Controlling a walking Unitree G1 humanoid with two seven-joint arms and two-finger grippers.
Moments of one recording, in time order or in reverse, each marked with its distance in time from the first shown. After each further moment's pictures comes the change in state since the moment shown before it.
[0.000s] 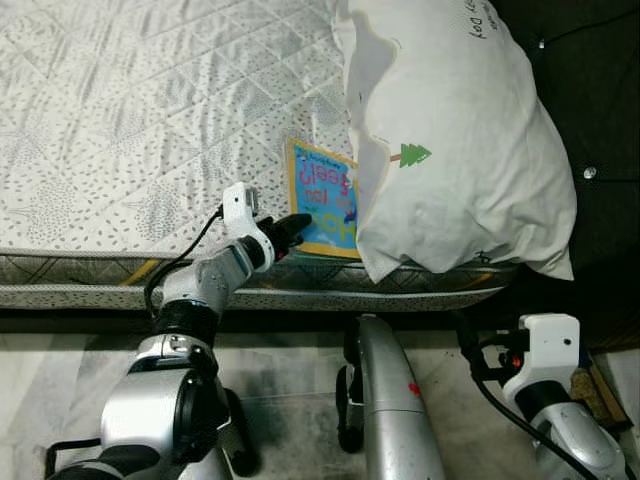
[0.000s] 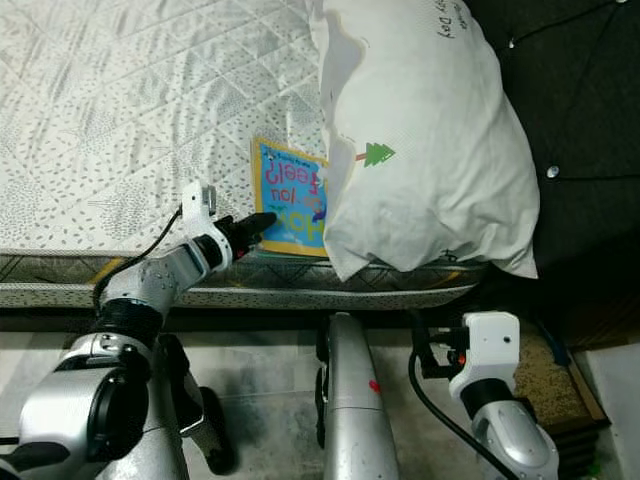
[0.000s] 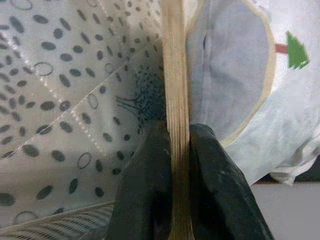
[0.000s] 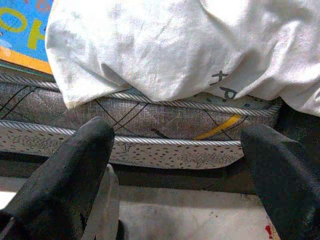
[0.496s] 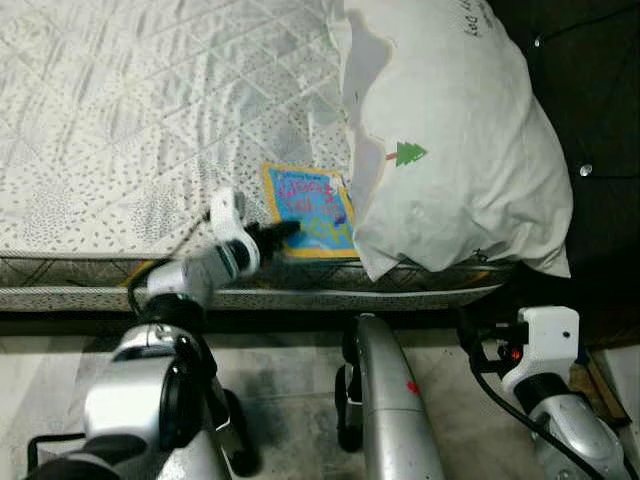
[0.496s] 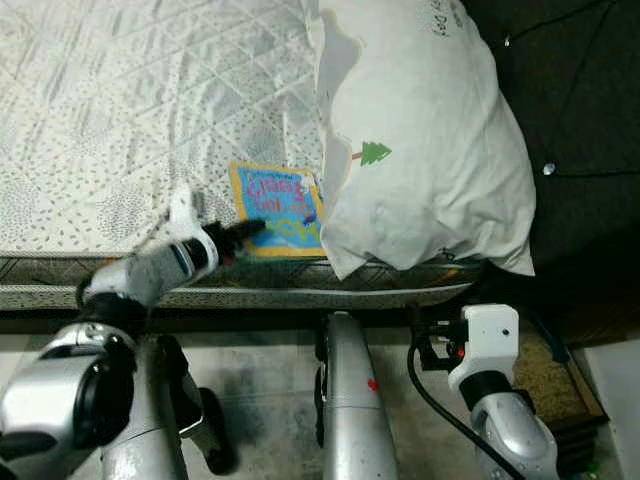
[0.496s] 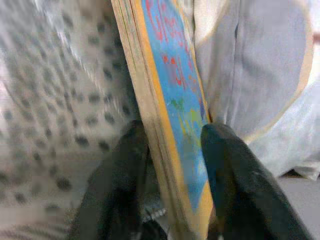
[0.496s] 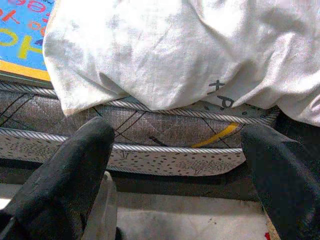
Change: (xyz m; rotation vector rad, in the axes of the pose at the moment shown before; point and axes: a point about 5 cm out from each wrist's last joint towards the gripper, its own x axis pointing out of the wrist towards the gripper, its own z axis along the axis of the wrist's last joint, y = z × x) left arm -0.009 0.018 0.016 0.033 0.013 0.079; right arm 0.005 0.000 0.005 -0.008 -0.022 0.004
